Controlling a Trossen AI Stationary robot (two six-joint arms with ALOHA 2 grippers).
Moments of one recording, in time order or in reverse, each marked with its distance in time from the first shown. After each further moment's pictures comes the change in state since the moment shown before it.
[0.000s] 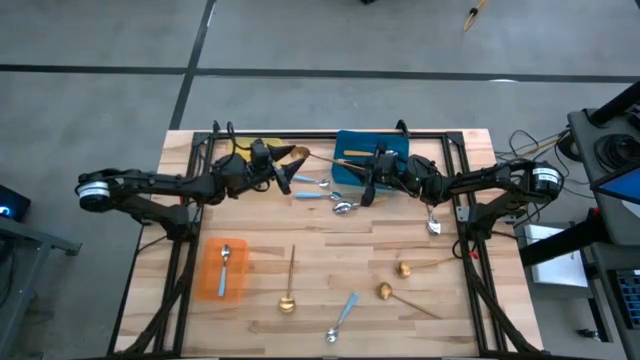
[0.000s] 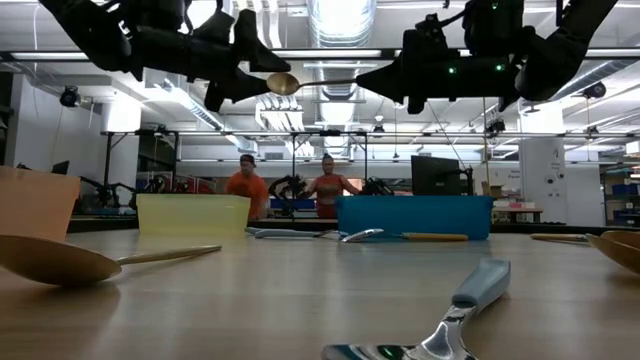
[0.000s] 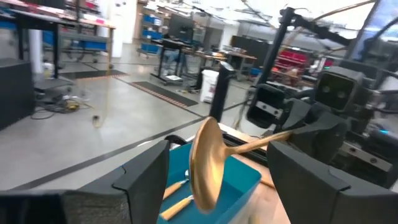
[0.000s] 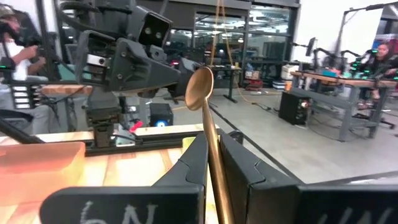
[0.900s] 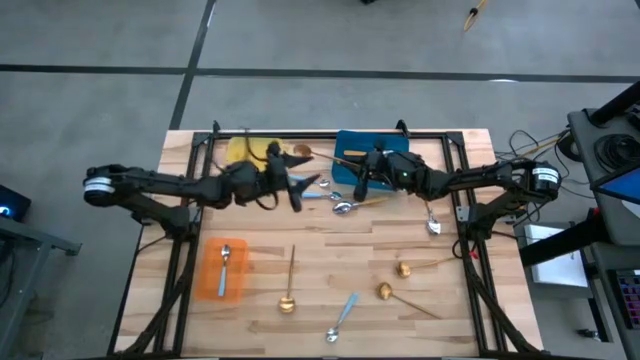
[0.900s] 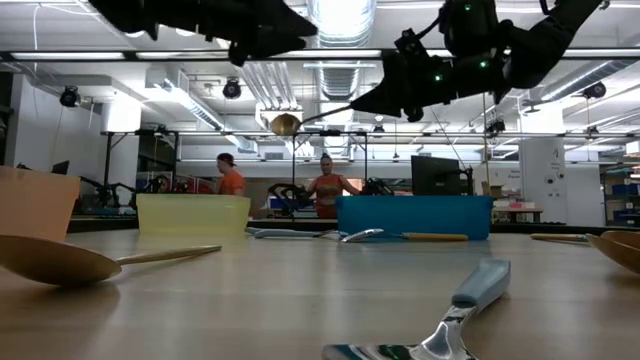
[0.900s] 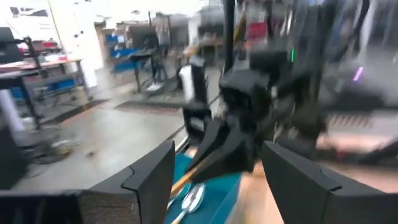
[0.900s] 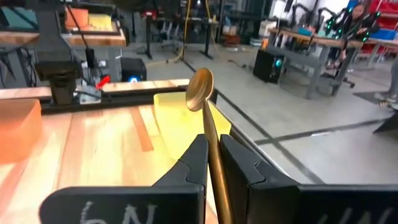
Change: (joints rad) left arm -0.180 0.063 0.220 -0.194 -0.050 0.328; right arm -0.003 0.000 0.101 -0.306 0.115 -0.034
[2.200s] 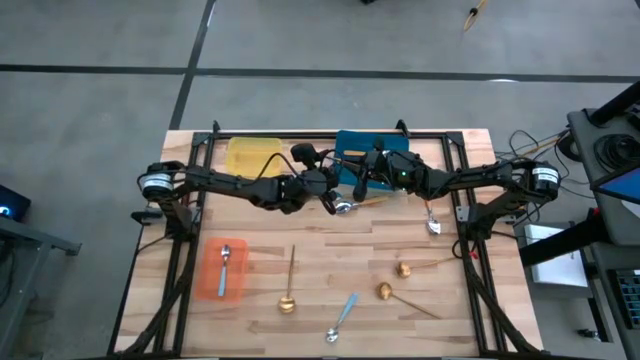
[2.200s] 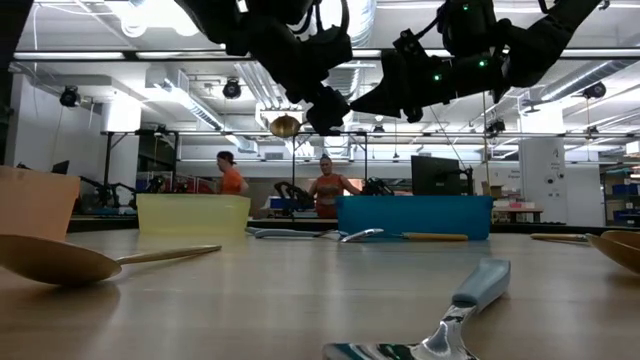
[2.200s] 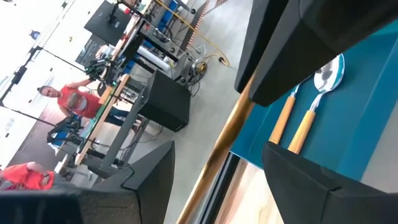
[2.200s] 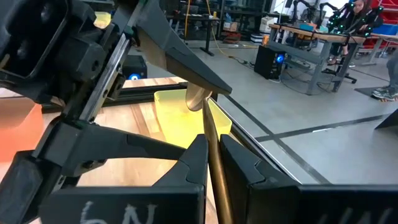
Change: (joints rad) left arm -0.025 0.476 0.421 -0.372 -0.585 0.420; right arm 0.000 0.000 0.009 -0.025 -0.003 0.009
